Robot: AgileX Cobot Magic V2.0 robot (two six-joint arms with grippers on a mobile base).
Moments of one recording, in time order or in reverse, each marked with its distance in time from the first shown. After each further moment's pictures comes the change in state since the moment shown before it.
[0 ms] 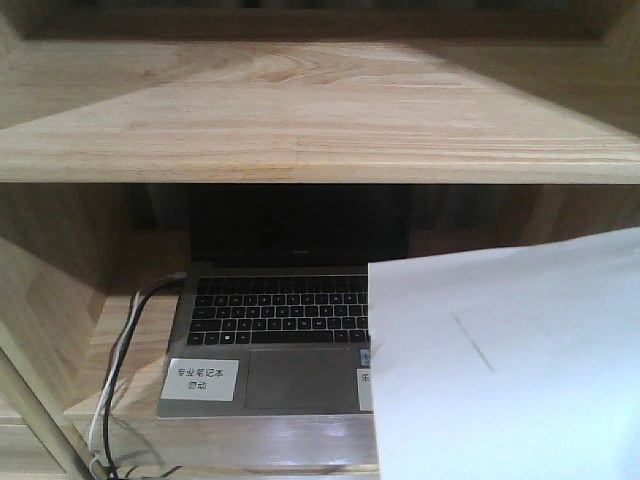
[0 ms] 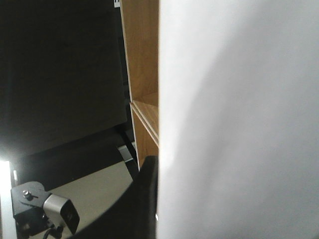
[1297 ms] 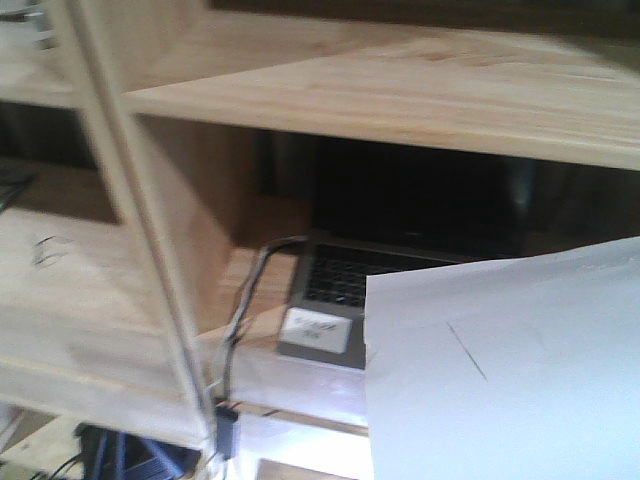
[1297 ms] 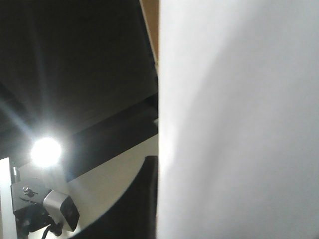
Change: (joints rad) left arm 0.000 0.000 0.000 0.000 0.000 0.000; right arm 0.000 0.000 0.000 -0.007 -0.003 0.000
